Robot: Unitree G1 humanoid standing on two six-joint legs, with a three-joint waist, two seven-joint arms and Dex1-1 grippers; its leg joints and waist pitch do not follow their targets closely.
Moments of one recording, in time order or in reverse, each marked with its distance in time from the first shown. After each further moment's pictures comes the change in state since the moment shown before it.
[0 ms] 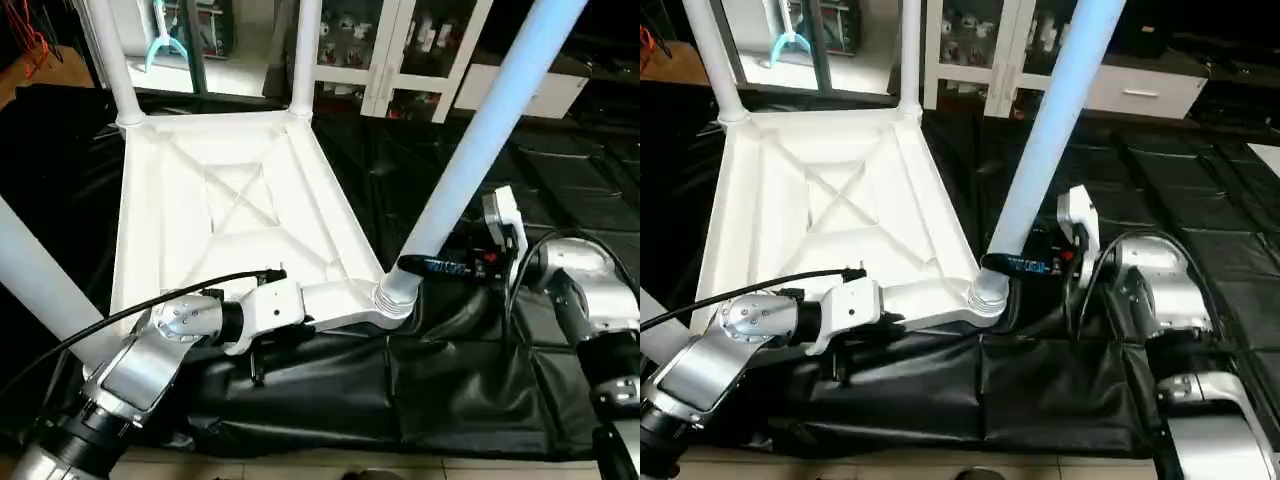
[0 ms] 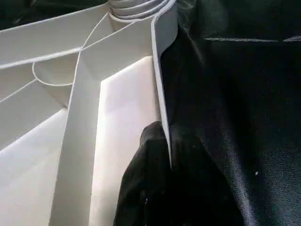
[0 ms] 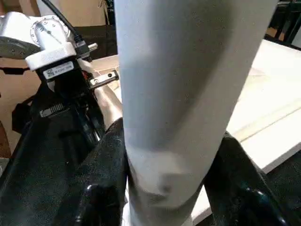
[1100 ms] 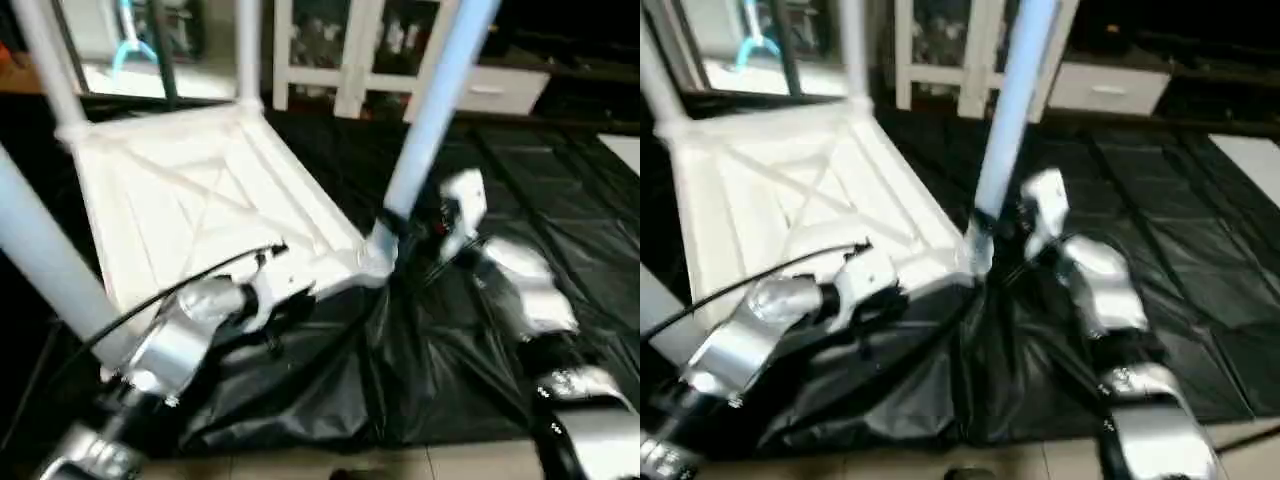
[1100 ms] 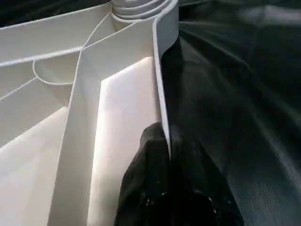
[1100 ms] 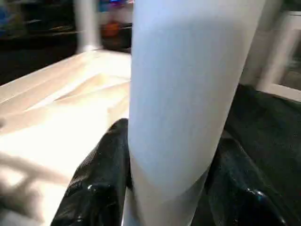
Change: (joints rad) left arm -0.132 -0.193 0.028 0.102 0.072 0.285 0.233; right arm -0.103 0.260 -0.062 0.175 -0.068 -0.122 -0.759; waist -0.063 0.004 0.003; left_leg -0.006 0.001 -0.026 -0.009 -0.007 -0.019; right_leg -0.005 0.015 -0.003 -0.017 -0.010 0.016
